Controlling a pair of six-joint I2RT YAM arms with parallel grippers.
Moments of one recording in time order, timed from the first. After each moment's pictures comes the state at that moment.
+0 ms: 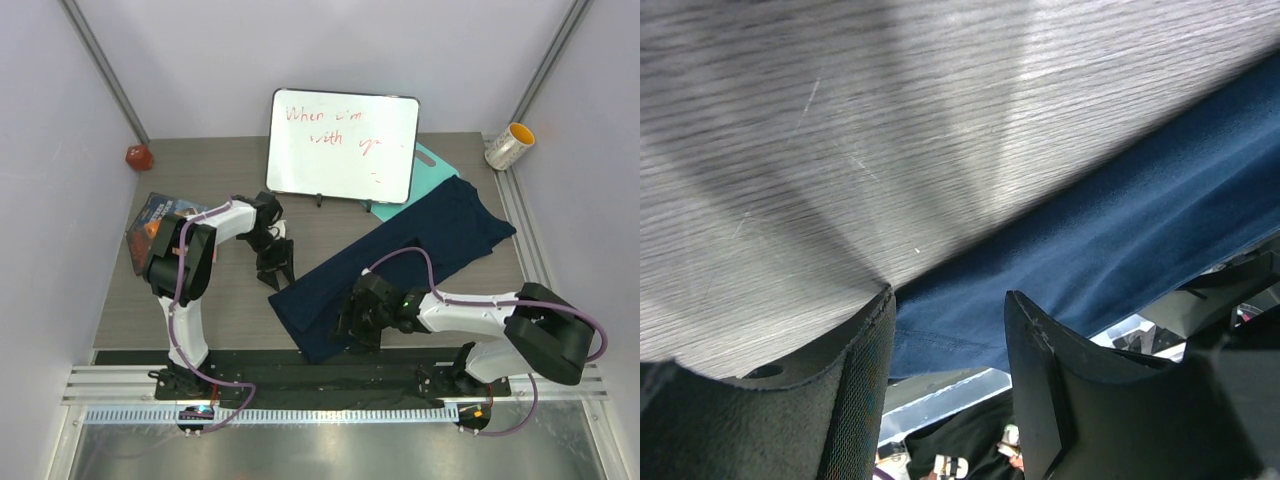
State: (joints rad) left arm -0.38 1.95 1.26 -0.89 0.46 -0.40; right arm 0.97 1.34 0.51 -0.15 -0.27 1.25
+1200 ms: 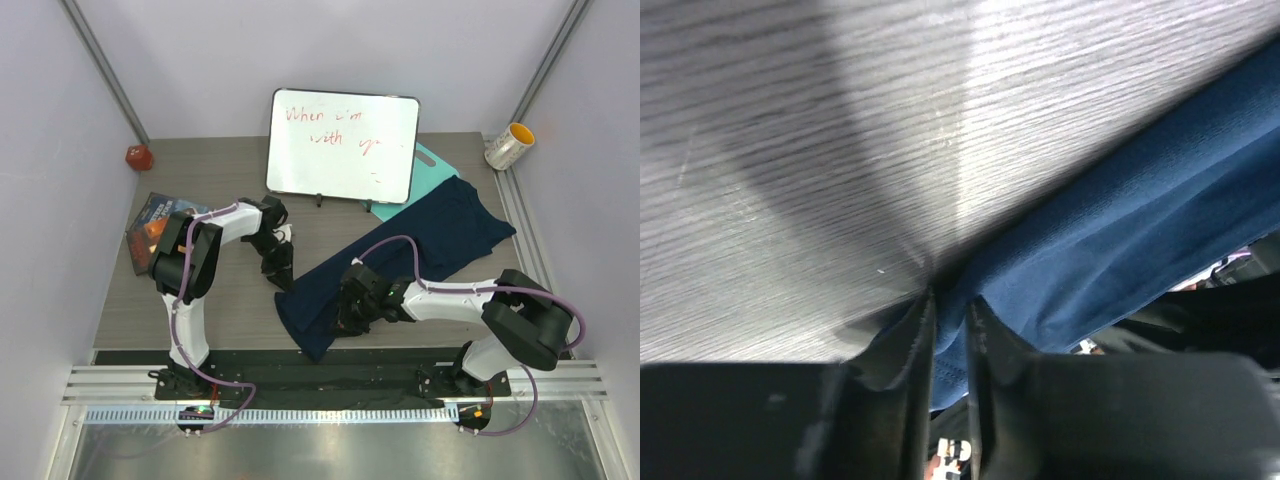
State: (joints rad) left arm -0.41 1.99 1.26 -0.89 0.51 -0.39; right arm 0.97 1.48 0.64 -0.16 -0.23 1.19
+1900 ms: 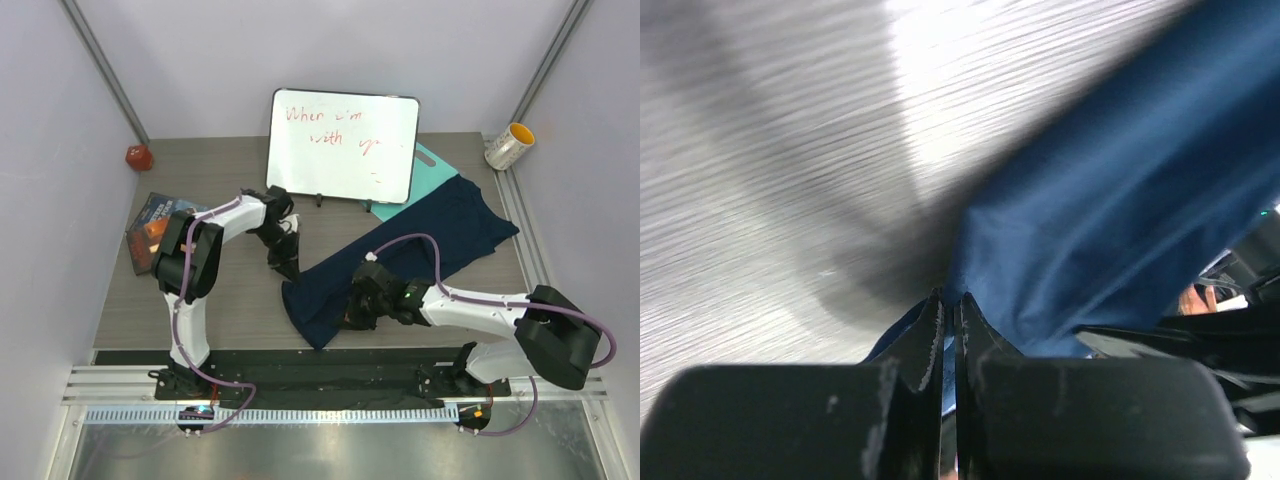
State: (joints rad) left arm -0.43 2.00 1.33 -0.91 0.53 -0.39; right arm 0.94 1.32 0.60 -0.19 -0.16 1.25
